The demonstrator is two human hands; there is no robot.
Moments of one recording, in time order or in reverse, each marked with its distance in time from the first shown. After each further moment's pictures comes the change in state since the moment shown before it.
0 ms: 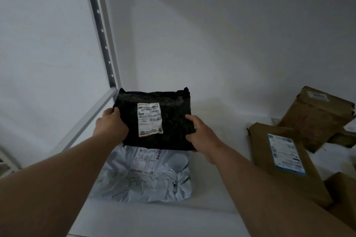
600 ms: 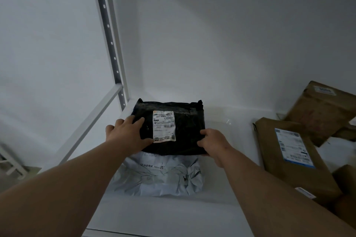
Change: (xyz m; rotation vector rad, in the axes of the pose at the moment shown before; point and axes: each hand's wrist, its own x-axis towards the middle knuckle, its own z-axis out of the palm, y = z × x) left_hand -0.028 -0.009 0.014 0.410 -0.127 0.241; right_hand 0.001 0.023 0.018 0.041 0.069 0.282
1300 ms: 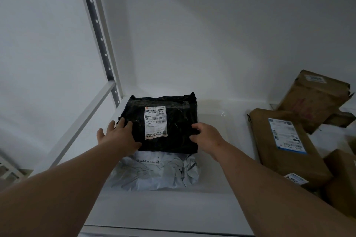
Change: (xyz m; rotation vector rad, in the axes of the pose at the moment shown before) left_hand 0.001 -0.005 0.021 -0.011 -0.112 -0.086; right_hand -0.011 0.006 -0.001 -0.264 0.016 -0.185
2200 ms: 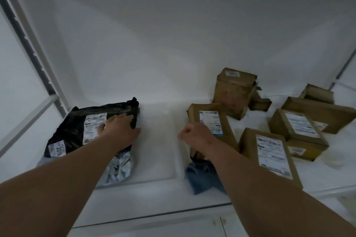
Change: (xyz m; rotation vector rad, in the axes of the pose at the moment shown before) left_hand -0.067 0.171 -0.038 -0.154 0.089 0.199; right_hand -0.094 0.086 -0.128 0.047 0.063 0.032
